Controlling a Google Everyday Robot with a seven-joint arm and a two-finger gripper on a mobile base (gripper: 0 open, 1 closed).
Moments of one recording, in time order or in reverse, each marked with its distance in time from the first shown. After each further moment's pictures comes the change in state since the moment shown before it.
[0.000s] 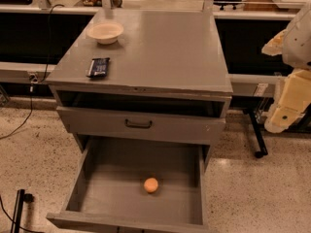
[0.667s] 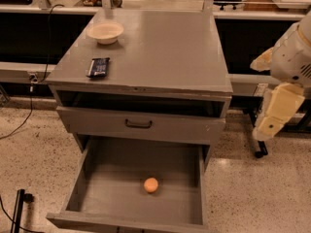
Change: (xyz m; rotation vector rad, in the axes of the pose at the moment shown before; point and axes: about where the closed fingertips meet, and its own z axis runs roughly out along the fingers) arm -0.003 0.006 0.035 -0.079 -0.076 0.018
